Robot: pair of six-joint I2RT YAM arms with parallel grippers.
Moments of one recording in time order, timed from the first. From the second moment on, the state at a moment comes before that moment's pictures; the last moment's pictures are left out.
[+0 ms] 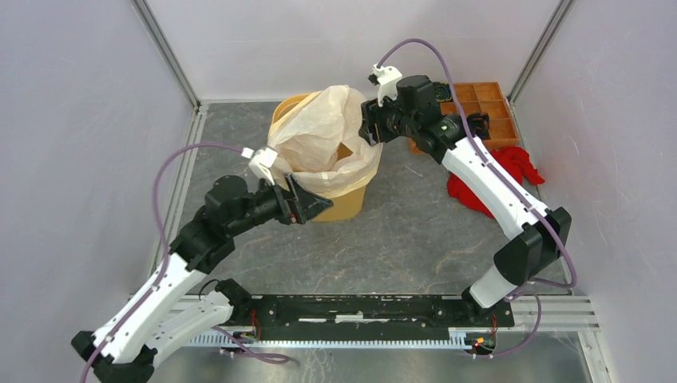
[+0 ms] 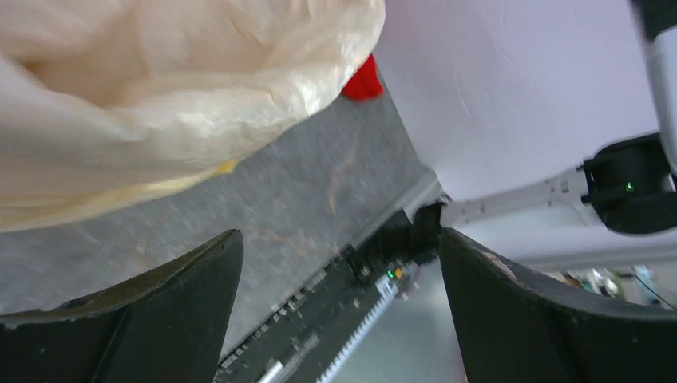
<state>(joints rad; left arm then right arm) -0.65 0.74 0.84 -0.33 0.31 -0.79 0.55 1.61 1.66 -0.53 -0.14 0.09</state>
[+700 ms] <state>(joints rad) -0.65 0.99 1.50 -0.78 -0.09 -0.58 0.57 1.47 1.47 -0.42 -0.13 -0.33</state>
